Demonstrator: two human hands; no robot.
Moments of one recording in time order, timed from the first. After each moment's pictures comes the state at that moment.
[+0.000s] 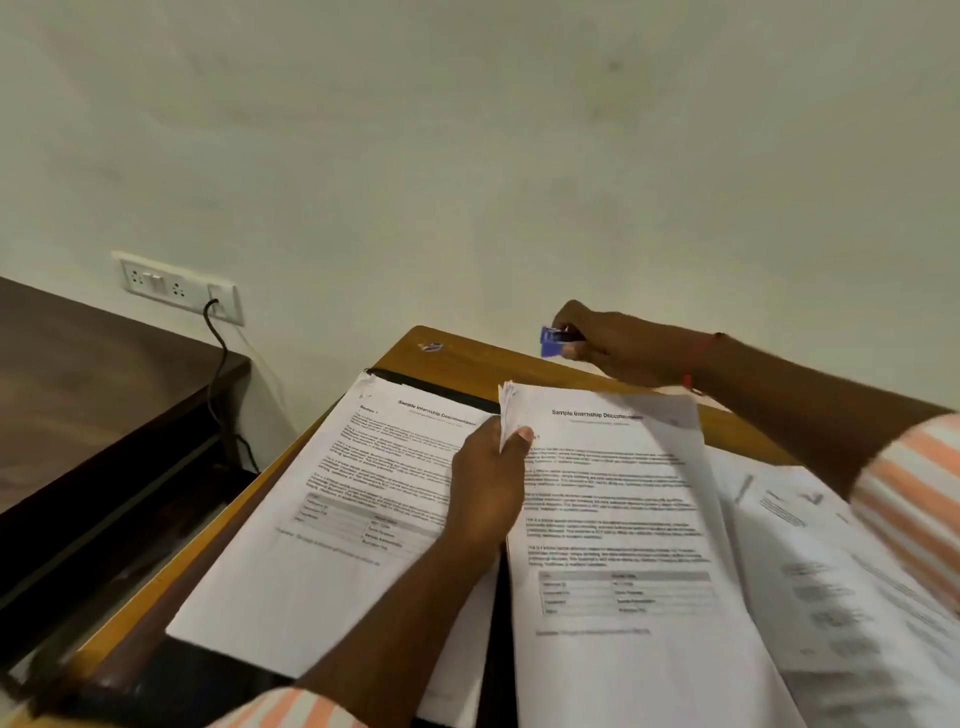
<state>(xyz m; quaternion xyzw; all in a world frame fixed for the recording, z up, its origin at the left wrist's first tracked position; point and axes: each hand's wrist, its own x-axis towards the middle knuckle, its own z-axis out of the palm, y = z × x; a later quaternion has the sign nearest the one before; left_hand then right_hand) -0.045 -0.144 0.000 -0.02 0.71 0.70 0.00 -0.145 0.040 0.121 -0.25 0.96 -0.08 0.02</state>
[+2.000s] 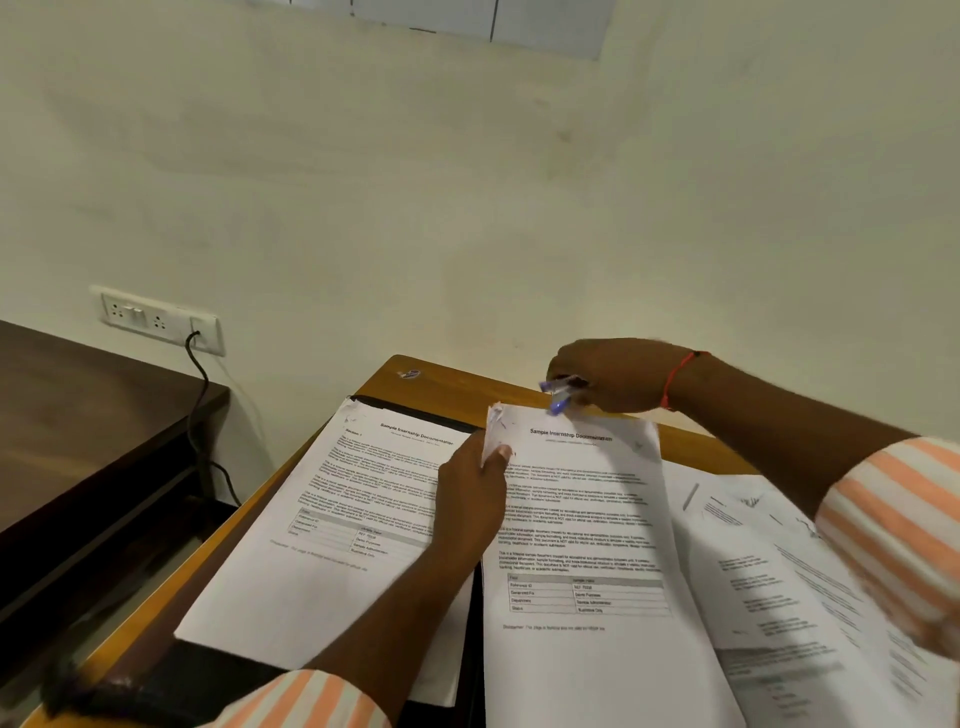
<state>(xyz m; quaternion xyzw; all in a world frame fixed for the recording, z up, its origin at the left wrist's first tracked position) -0.037 -0.138 0.001 0.04 0.77 0.64 -0.06 -0.099 0.042 0.154 -0.25 0.96 0.12 0.03</state>
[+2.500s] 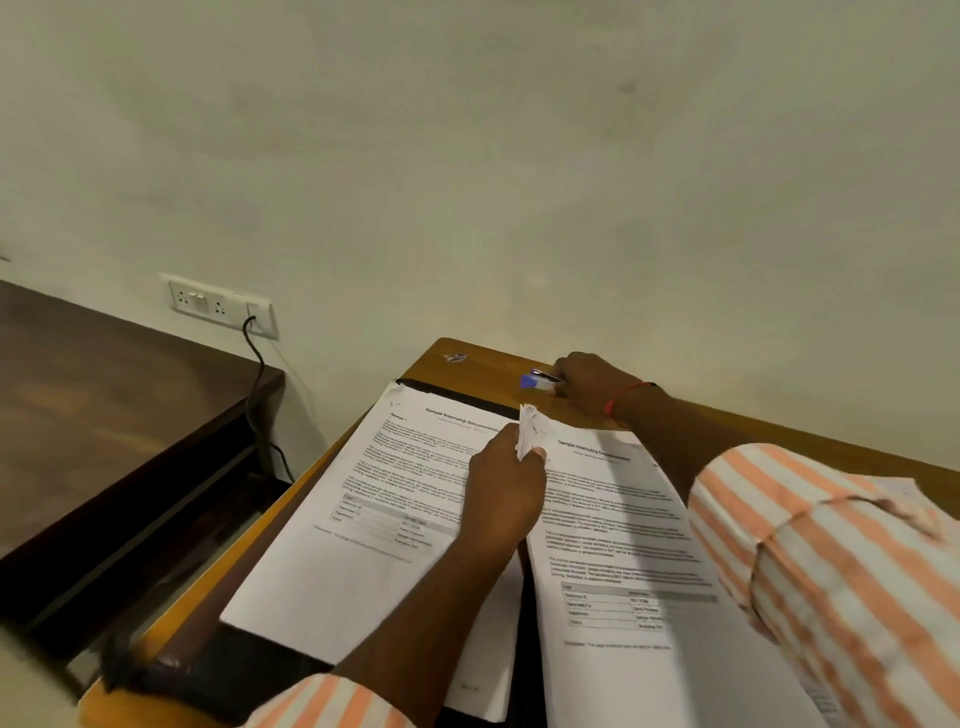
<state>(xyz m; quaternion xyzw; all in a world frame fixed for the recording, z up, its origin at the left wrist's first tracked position) -0.041 -0.154 0.007 -0.02 0.79 0.61 0.00 -0.200 0.009 0.039 -0.12 0.99 -0.02 0.01</state>
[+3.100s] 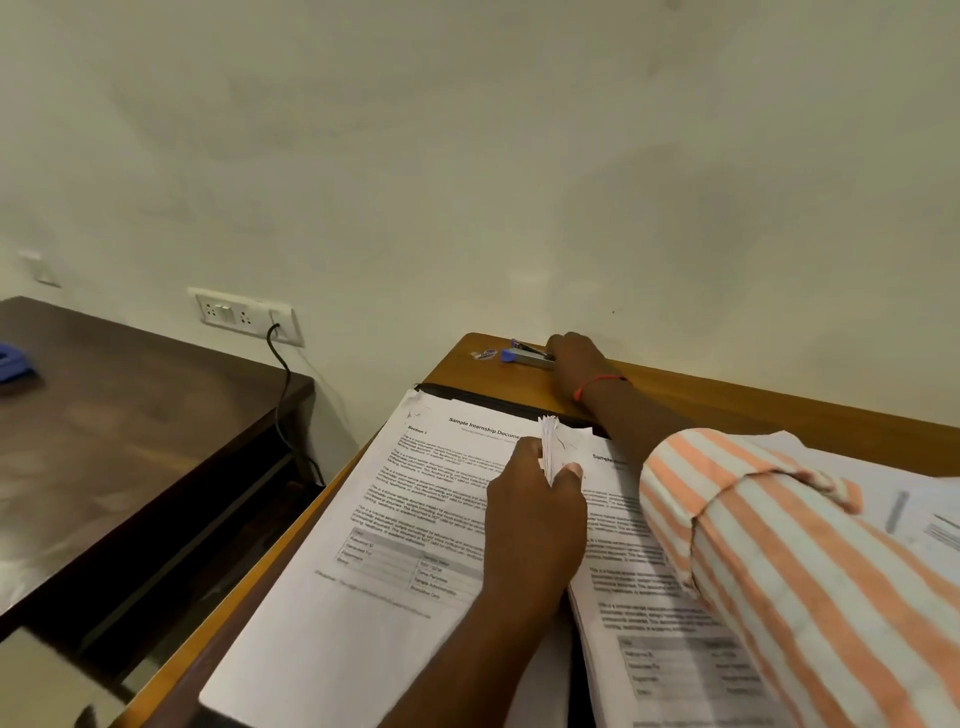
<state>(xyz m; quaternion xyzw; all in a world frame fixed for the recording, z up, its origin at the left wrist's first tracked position) -0.054 -0.155 -0.008 -0.05 0.84 0.55 -0.03 -0.297 -0.038 -0.024 -0.06 0.99 -0.09 -0.07</state>
